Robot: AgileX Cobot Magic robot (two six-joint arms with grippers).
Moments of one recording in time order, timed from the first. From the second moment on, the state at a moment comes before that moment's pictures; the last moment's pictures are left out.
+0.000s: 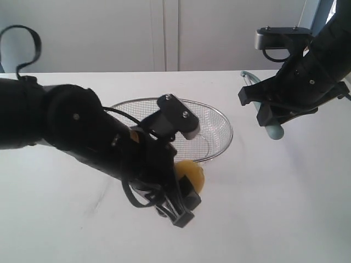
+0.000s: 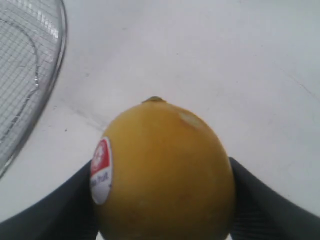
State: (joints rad) left arm -0.90 1.57 -1.00 -0.47 0.47 0.58; right arm 0.26 1.55 -1.23 0.14 0.94 -0.02
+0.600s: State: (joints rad) left arm -0.68 1.41 -0.99 -0.51 0.55 0.62; right arm 0.26 1.55 -1.23 0.14 0.94 -0.02
